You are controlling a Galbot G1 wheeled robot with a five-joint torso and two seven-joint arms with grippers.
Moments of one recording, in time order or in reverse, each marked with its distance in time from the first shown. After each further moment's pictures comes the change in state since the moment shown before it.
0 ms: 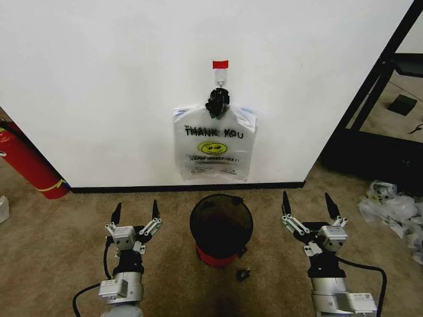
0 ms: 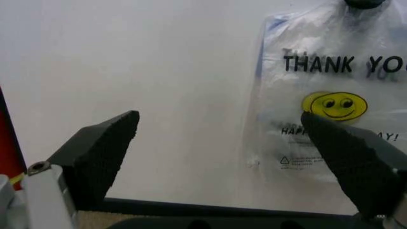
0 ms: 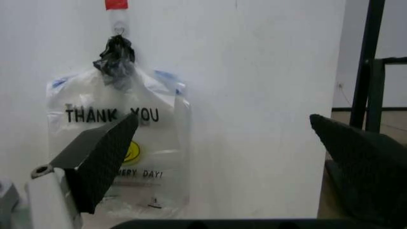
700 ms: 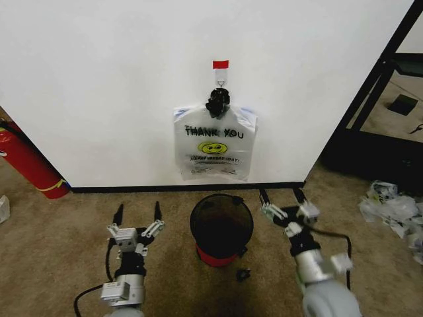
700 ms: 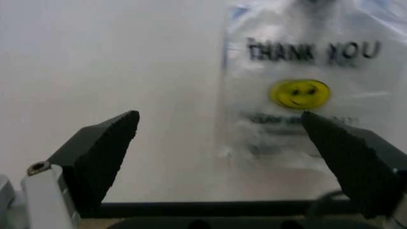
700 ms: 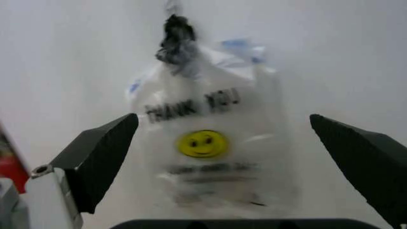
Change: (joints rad) left arm -0.039 0.057 0.077 0.042 0.020 0.013 0.004; right arm 0.375 -0.259 -0.102 -0.213 0.595 -0.169 -0.212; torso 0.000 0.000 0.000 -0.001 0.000
